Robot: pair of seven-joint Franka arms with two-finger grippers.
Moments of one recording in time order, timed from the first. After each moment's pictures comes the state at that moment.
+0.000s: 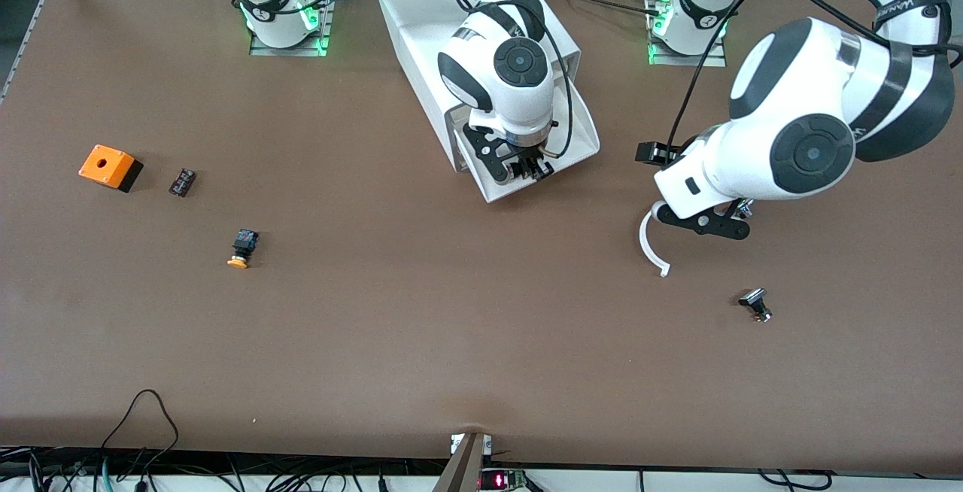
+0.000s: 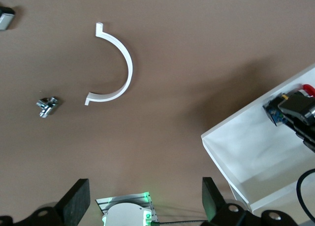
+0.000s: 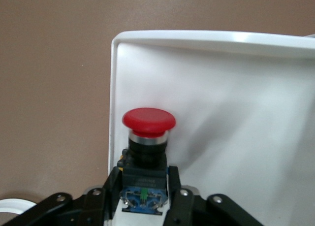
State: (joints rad) left arm -0.12 0.46 -0.29 -1.22 0.01 1.29 -0.22; right arm 0.81 0.80 0.14 -1.14 0.00 1.99 1.93
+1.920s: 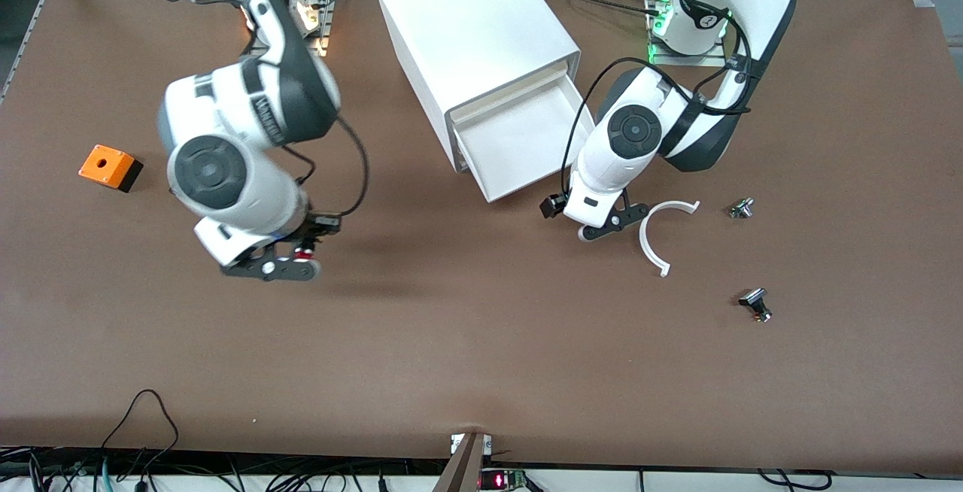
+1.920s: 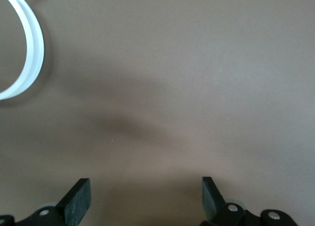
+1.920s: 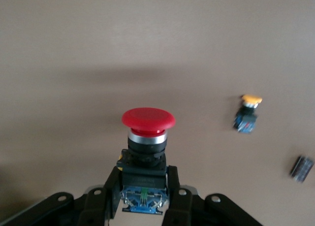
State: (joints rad) left arm -0.24 0.44 -0.33 -1.84 0.02 2.22 -0.99; right arm 0.43 0.61 -0.14 -1.17 0.04 1.61 0.31
